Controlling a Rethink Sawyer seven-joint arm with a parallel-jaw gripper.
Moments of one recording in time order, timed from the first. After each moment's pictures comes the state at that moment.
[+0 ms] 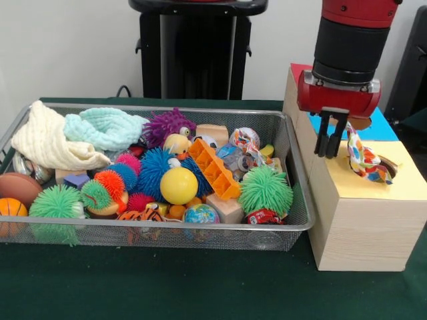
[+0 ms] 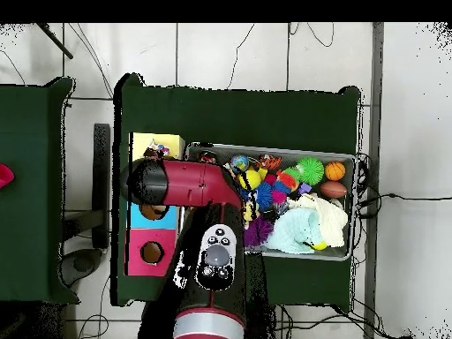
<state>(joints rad) 0.09 -0.55 -0.15 1.48 0.13 0.54 1.84</state>
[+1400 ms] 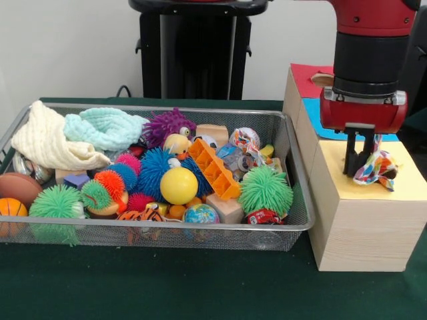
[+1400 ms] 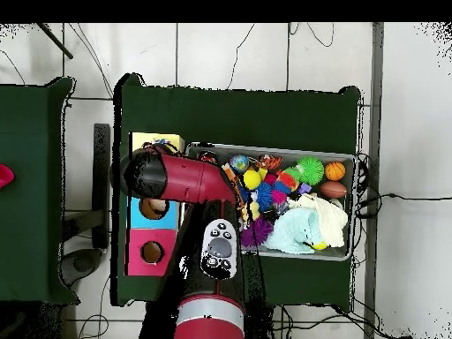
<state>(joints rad) 0.07 -0.52 -0.10 1.48 0.26 0.41 1.84</state>
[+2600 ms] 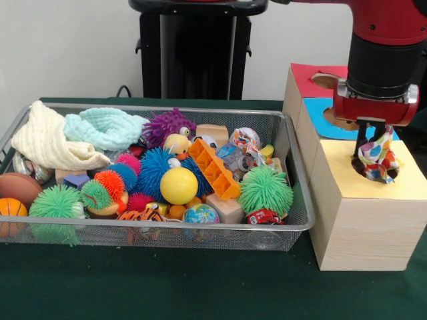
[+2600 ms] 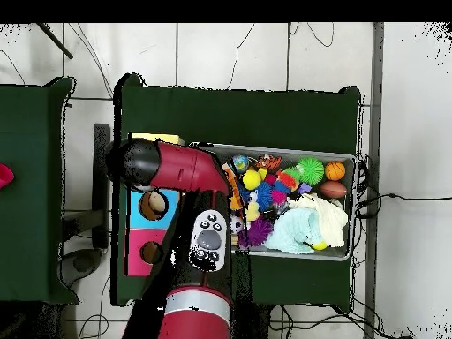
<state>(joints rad) 0.11 -0.47 -0.15 1.38 0.33 0.71 1.84</state>
